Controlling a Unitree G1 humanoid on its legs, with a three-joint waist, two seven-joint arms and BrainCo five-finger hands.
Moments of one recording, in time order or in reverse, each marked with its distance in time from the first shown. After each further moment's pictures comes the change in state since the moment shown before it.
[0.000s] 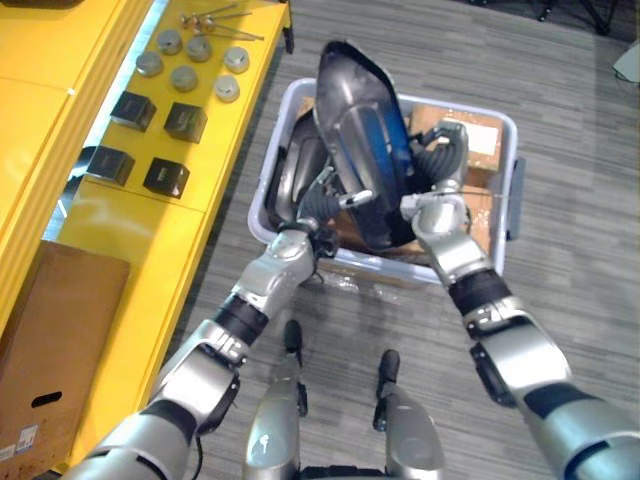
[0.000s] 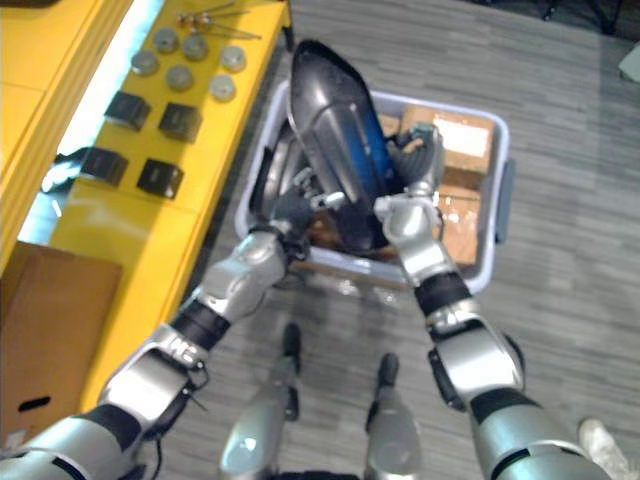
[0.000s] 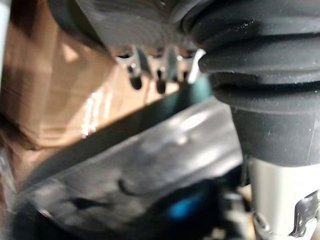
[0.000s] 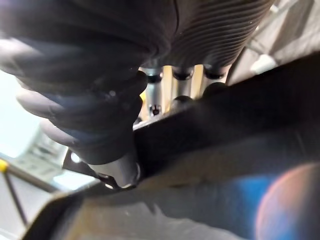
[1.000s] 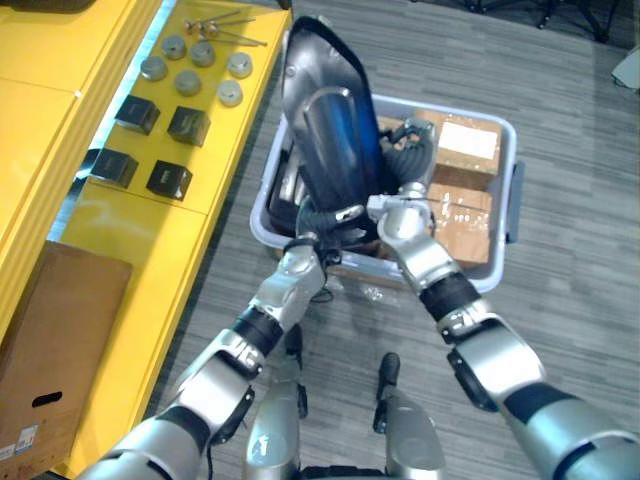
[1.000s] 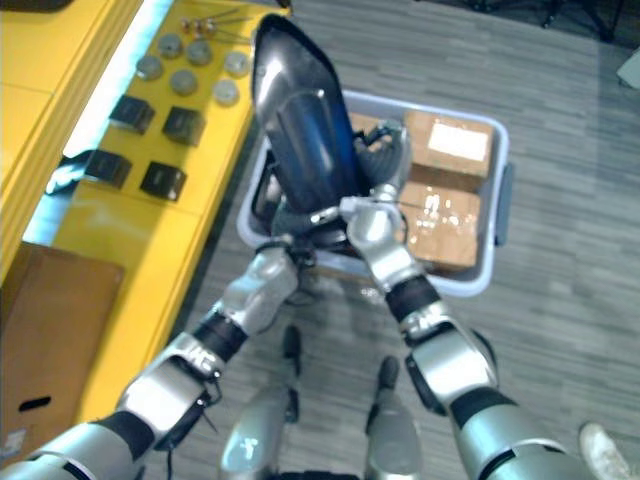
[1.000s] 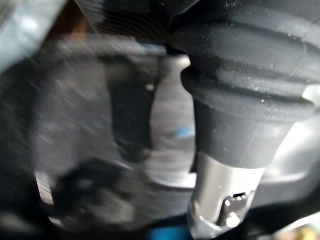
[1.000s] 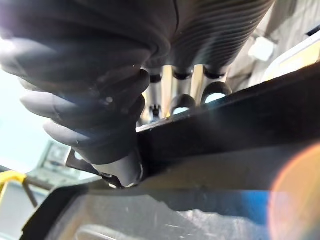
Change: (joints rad) left arm 0.054 -0.091 0.012 0.102 -0.216 -0.278 0.137; right arm 0.056 0.088 0.068 -0.038 0.064 -0.023 -0.083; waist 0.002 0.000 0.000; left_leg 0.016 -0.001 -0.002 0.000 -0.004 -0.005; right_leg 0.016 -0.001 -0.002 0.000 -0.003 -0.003
